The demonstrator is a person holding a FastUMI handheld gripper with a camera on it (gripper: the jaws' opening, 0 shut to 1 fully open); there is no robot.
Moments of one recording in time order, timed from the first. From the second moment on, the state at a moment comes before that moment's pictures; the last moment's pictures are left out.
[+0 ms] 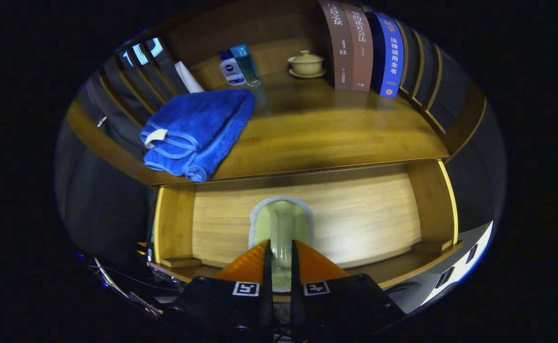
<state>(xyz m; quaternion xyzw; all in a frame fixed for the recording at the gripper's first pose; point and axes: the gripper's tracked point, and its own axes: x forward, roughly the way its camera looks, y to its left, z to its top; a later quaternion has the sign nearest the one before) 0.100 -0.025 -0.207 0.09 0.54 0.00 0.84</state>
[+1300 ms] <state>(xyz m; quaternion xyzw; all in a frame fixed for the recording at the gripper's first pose) 0.282 -0.053 -0.198 0.01 0.51 -0.03 0.86</state>
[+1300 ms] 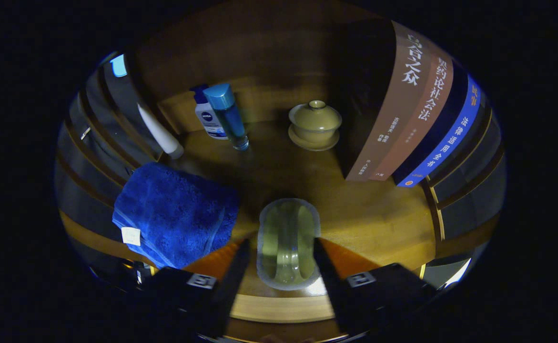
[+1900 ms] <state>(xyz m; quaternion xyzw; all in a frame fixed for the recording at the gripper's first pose) 0.213 -0.023 -0.144 0.07 0.34 0.02 0.94</state>
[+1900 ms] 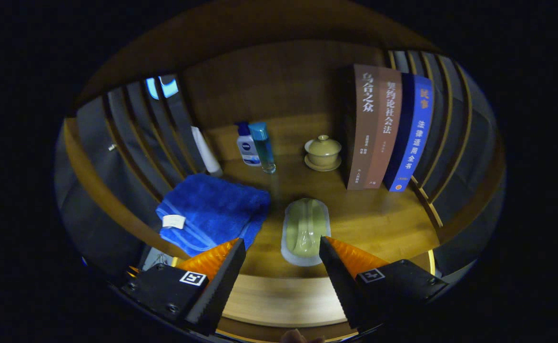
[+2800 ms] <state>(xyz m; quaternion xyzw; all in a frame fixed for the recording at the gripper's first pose) 0.013 -0.034 -0.094 0.01 -0.03 0.00 1.00</state>
